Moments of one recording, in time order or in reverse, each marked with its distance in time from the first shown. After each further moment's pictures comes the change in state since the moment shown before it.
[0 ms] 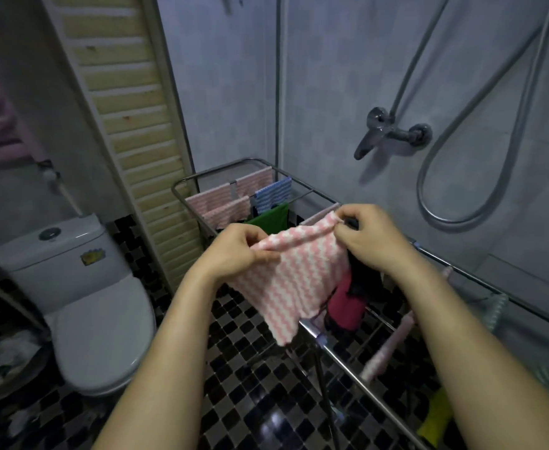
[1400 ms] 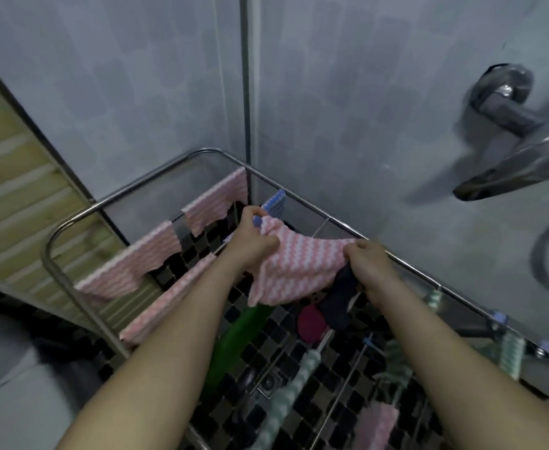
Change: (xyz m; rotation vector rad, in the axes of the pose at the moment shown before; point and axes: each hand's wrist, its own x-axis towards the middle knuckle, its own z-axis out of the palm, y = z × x) left_hand 0.473 -0.182 0.030 -0.267 -0.151 -0.259; right_hand 0.338 0.230 0.202 0.299 0.142 0.955
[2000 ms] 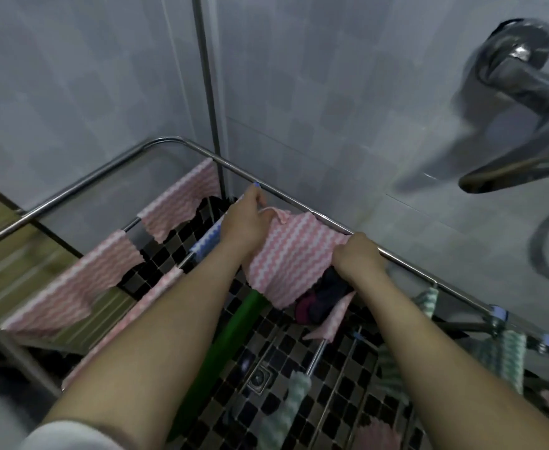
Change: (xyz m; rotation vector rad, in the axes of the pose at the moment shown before) left_hand 0.094 -0.011 0.041 0.333 0.150 0.203; right_hand 0.042 0.002 0.004 -0.466 0.080 0.059
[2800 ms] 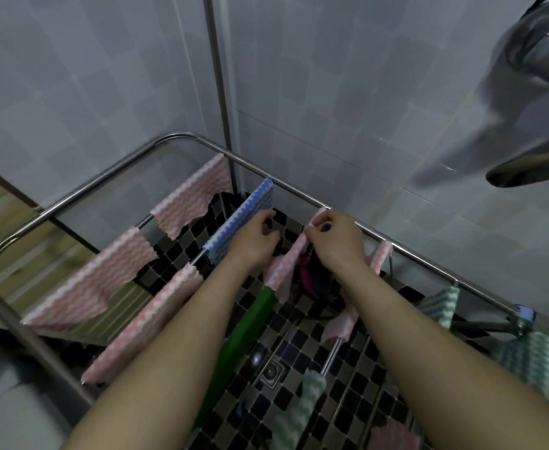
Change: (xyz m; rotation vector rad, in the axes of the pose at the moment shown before) left_hand -0.027 -0.023 0.002 -0.082 -0.164 -0.124; right_hand 0.003 -0.031 0.036 0.245 0.074 -0.265
